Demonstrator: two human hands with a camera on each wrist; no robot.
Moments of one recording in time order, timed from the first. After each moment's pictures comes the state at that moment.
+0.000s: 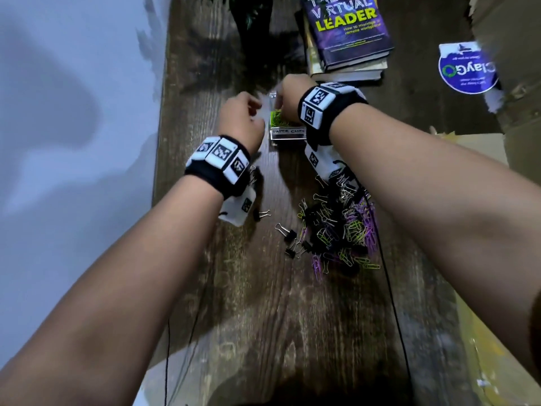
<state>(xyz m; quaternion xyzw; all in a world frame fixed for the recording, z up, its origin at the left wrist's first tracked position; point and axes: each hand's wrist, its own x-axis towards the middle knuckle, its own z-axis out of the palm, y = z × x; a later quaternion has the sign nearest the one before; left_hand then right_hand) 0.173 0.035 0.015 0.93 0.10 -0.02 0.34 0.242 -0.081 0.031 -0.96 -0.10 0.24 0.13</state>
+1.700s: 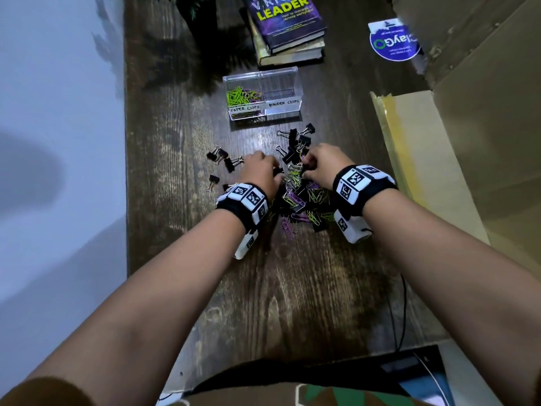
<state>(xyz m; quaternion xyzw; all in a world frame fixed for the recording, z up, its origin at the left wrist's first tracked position) 0.045 -0.050 -0.036 0.97 -0.06 -0.15 0.21 0.053 -0.216 -0.014 -0.96 -0.01 0.19 0.22</state>
